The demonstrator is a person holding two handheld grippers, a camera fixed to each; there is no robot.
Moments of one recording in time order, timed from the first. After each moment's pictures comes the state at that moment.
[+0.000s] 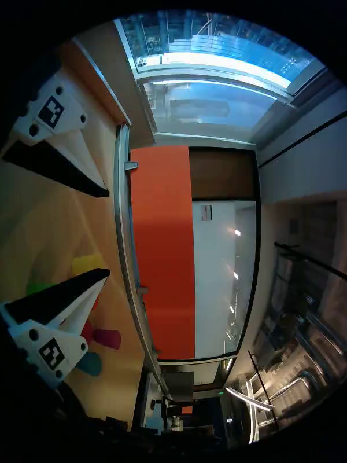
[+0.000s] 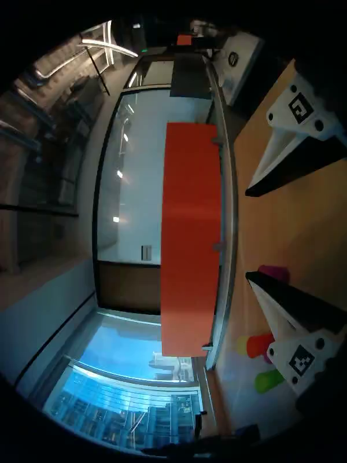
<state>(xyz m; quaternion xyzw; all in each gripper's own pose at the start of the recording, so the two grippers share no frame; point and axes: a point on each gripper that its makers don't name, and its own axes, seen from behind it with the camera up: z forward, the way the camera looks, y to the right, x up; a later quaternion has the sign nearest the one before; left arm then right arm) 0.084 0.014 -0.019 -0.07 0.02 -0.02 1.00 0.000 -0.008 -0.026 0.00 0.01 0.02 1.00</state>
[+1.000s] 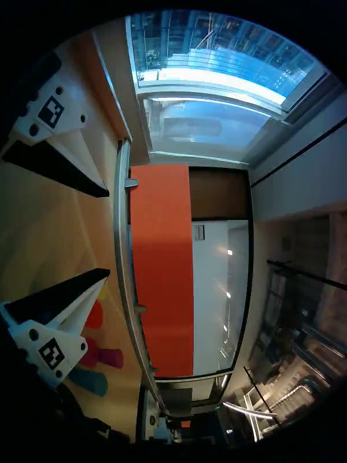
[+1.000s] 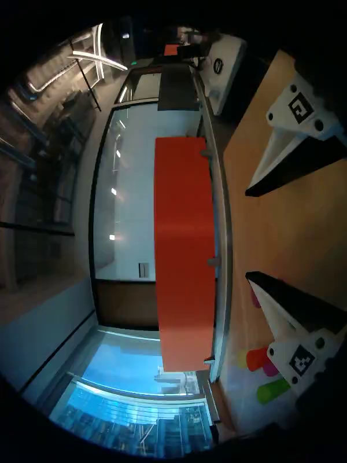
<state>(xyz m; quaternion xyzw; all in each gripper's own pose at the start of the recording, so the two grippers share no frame) 0.043 0.001 -0.012 0.00 0.05 -0.03 1.00 -0.023 0.011 -0.019 -0.05 0.00 0.04 1.00</state>
